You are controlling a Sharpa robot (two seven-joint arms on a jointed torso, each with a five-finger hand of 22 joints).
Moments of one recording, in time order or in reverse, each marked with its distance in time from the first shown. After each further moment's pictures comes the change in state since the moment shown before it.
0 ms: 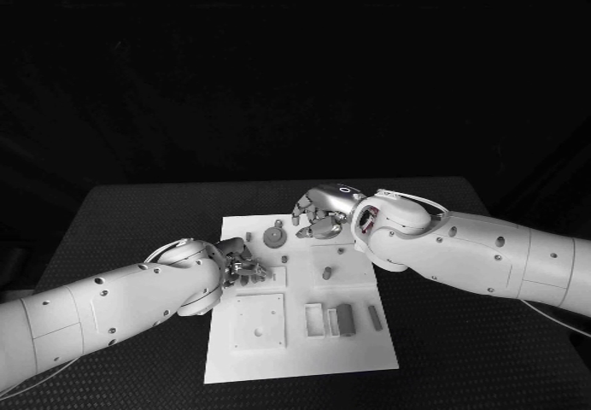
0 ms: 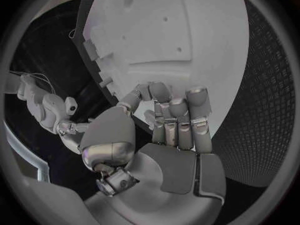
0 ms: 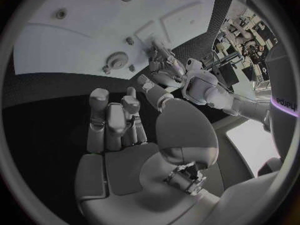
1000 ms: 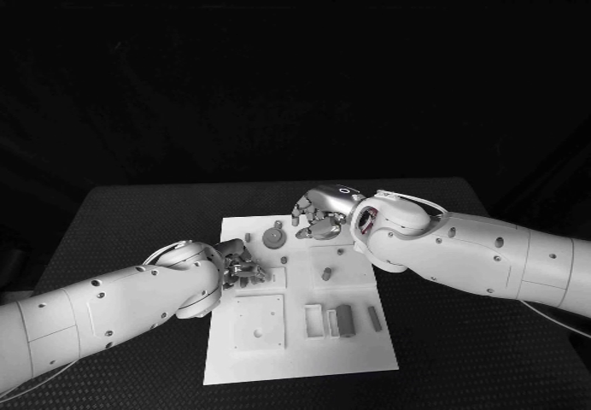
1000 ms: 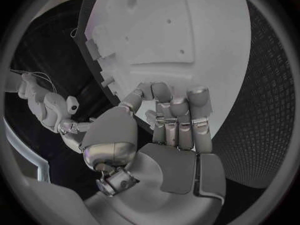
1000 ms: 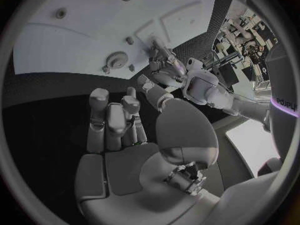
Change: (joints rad) left arm 0.000 -0.008 0.000 0.015 0.007 -0.006 0.004; left_hand 0.066 0.057 -0.007 -0.086 0.000 -0.007 0.002 0.004 -0.020 -0.002 -0.001 -0.004 0.013 0.008 0.007 -0.016 0.024 -0.009 -0.004 0.004 0.000 0.000; right arm 0.000 0.000 0.000 0.001 0.000 -0.002 0.000; right_hand 0.000 0.000 0.000 0.000 0.000 0.000 0.000 0.000 0.000 0.000 0.000 0.000 0.000 0.000 0.000 0.000 0.002 0.000 0.002 -0.002 0.000 0.000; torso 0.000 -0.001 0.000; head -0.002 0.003
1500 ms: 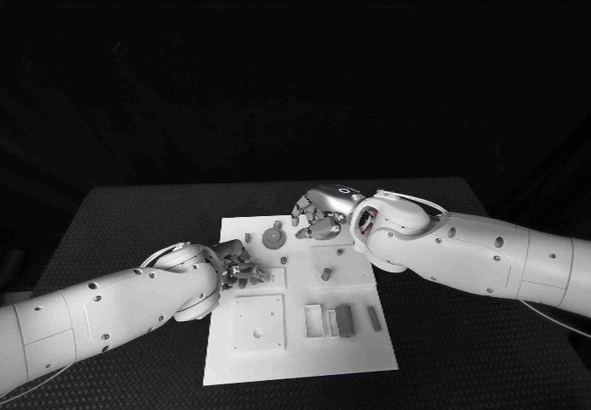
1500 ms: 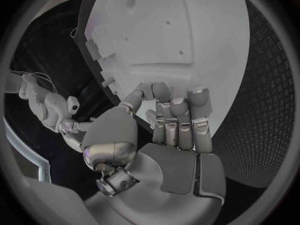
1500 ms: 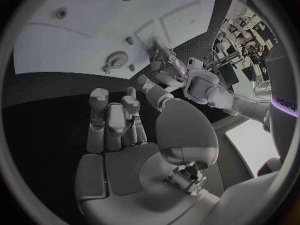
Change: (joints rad) left arm -0.001 -0.011 -0.004 0.012 -0.001 -0.016 0.004; left_hand 0.000 -0.001 0.001 0.001 0.000 0.002 0.001 -0.002 0.000 0.000 0.000 0.000 0.001 0.001 0.001 0.000 0.001 0.000 0.000 0.000 0.000 0.000; right arm 0.000 -0.002 0.000 0.001 0.000 -0.001 0.000; right_hand 0.000 0.000 0.000 0.000 0.000 0.002 -0.002 0.000 -0.001 0.000 0.000 0.000 0.000 0.000 0.000 0.000 0.000 0.000 0.000 0.000 0.000 0.000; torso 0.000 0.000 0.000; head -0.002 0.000
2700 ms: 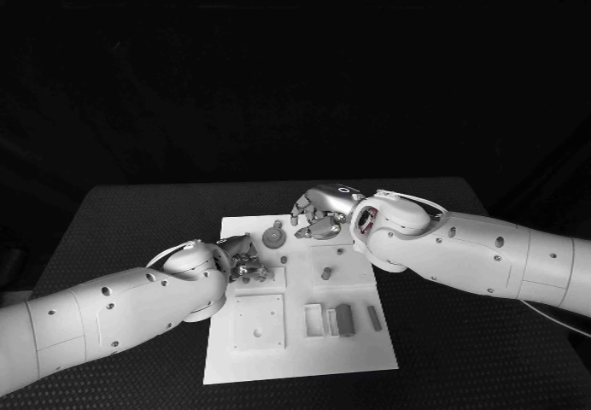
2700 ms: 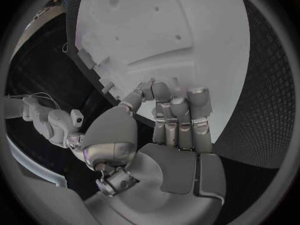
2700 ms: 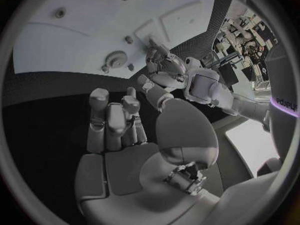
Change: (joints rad) left arm 0.002 0.028 -0.013 0.001 -0.185 -0.028 -0.002; left_hand 0.001 -0.001 0.004 0.004 0.000 -0.002 -0.002 0.006 0.001 0.000 0.000 0.000 0.003 0.002 0.002 -0.004 0.004 0.000 0.000 0.000 0.000 0.000; right arm 0.000 -0.001 0.000 0.005 -0.001 -0.003 0.000; right_hand 0.000 0.000 0.000 0.000 0.000 -0.002 0.002 0.000 0.000 0.000 0.000 0.000 0.000 0.000 0.000 0.000 0.000 0.000 -0.004 0.000 0.000 0.000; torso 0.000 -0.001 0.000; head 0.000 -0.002
